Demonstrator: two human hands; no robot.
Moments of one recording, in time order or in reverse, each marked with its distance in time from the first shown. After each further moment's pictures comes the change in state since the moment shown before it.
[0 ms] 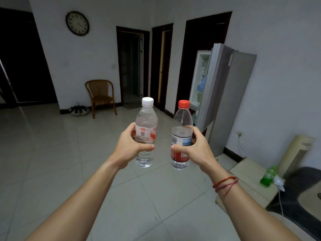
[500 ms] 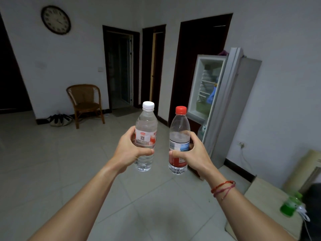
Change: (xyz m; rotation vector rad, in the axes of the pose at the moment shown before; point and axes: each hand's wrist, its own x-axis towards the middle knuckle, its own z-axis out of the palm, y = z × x) left_hand 0.277 -0.079 -0.054 0.000 -0.084 0.026; right_hand 0.258 0.039 0.090 -0.024 0.051 0.042
